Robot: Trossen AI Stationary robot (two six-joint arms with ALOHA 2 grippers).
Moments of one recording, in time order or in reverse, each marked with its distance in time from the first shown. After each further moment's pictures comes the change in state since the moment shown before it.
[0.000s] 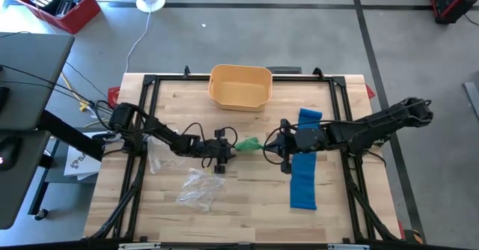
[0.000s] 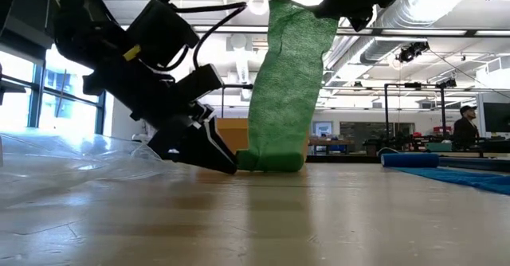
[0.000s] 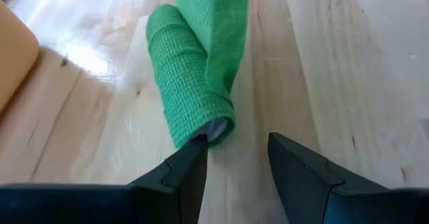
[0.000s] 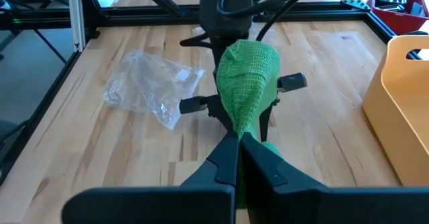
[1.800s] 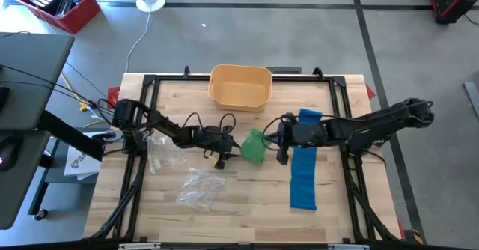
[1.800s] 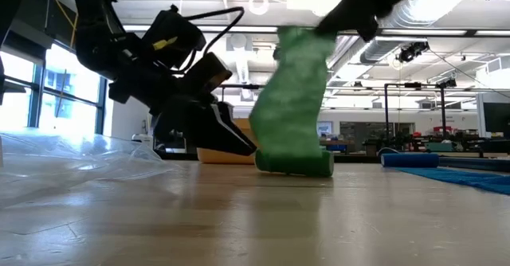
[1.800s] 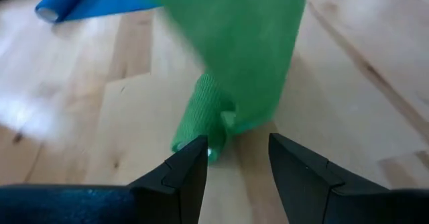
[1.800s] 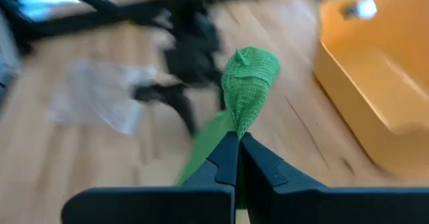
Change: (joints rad) left arm 0.127 0.012 0.002 0.170 0.360 0.158; right arm -0.085 -0.012 0.000 -0.136 0.105 0.186
